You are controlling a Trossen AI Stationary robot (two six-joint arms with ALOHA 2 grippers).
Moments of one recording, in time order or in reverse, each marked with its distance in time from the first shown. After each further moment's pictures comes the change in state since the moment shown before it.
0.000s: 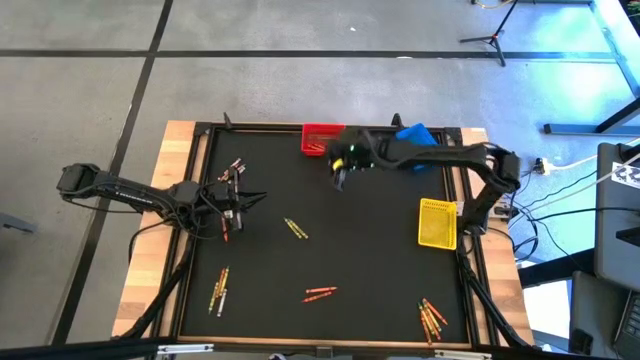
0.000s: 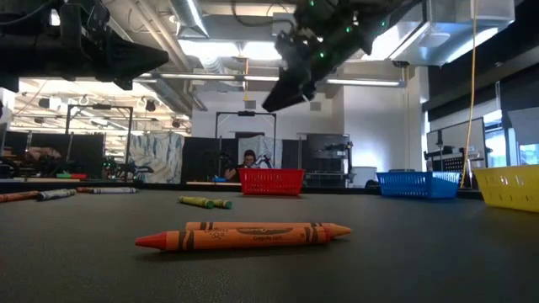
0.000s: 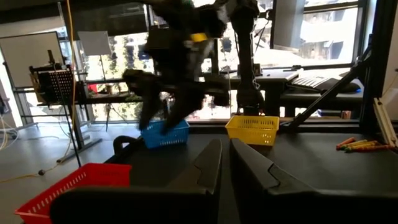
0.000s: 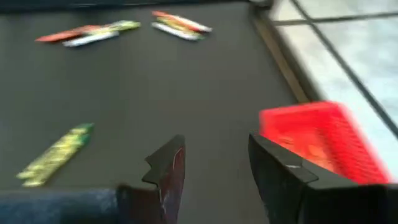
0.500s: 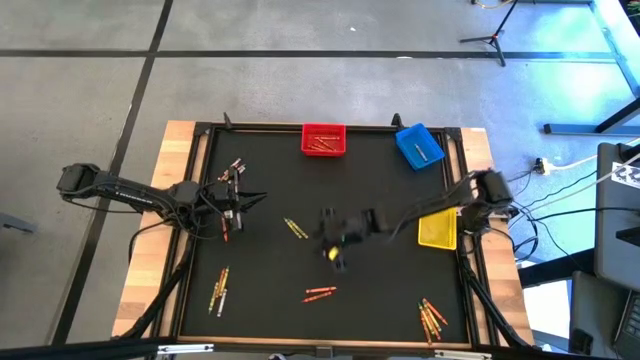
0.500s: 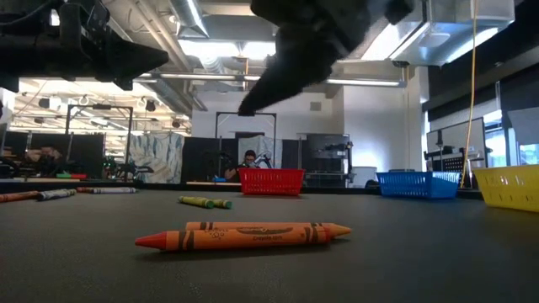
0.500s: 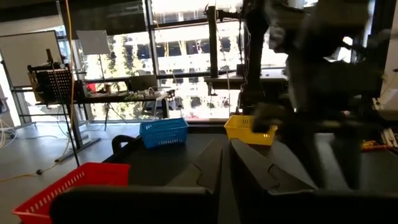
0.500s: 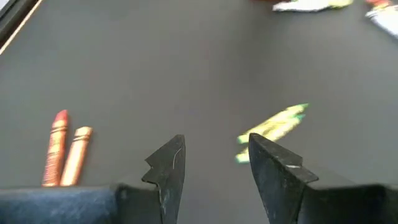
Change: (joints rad) left arm 0.000 0.000 0.000 -0.001 0.004 -0.005; right arm 0.491 0.136 -0.001 0.012 0.094 0.067
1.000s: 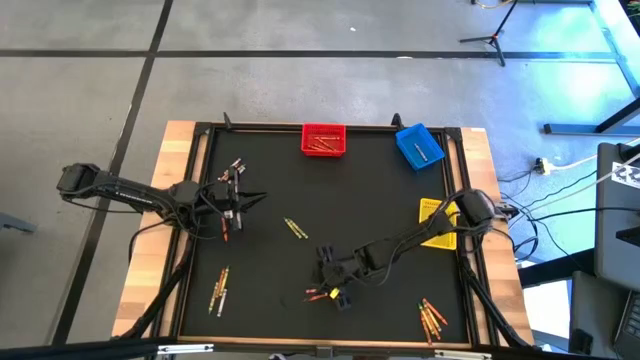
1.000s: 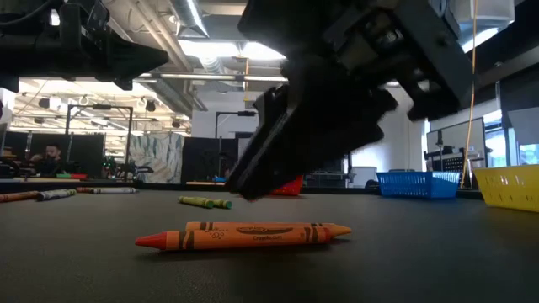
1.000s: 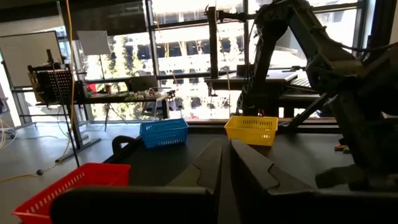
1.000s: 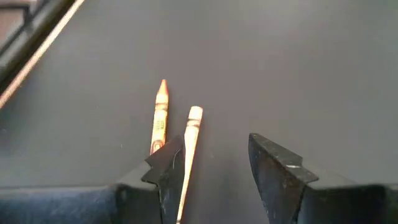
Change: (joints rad) left arm 0.000 0.000 0.000 0.001 -0.001 -0.001; right arm 0.176 0.201 0.000 0.165 -0.010 0.081
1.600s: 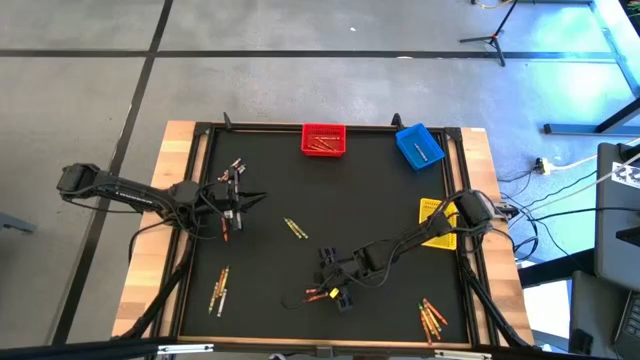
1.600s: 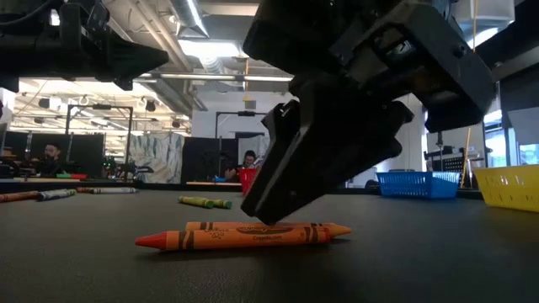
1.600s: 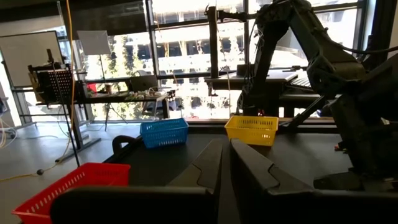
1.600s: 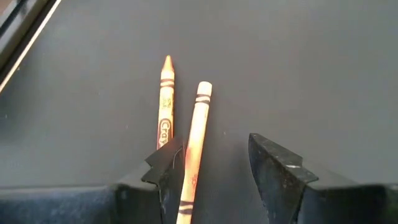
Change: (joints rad) left arm 0.000 0.000 0.000 0.000 -0.001 0.000; right arm 0.004 0.012 0.000 -0.046 -0.023 0.063
